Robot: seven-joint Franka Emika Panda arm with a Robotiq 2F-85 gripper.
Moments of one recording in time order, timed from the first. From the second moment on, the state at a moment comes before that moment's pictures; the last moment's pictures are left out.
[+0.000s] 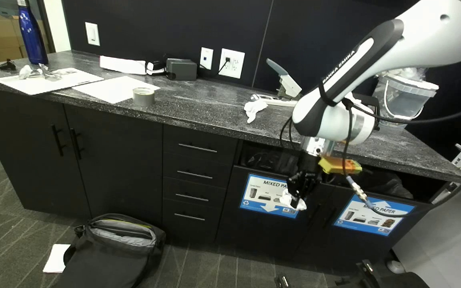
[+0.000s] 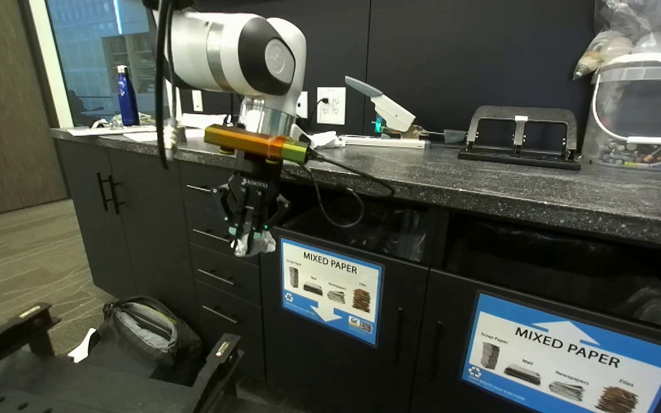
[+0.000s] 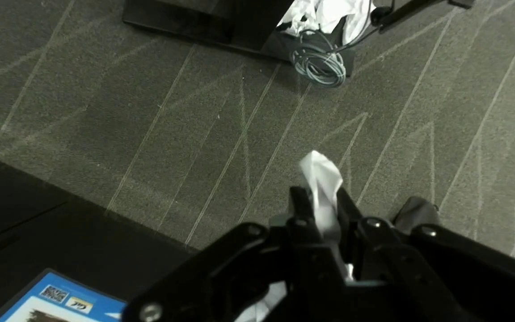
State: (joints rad) arm -0.09 0.35 0.04 -2.37 0.11 2.44 -0.39
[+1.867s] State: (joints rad) arm 0.19 1.05 -0.10 -1.99 0.45 3.95 -0.05
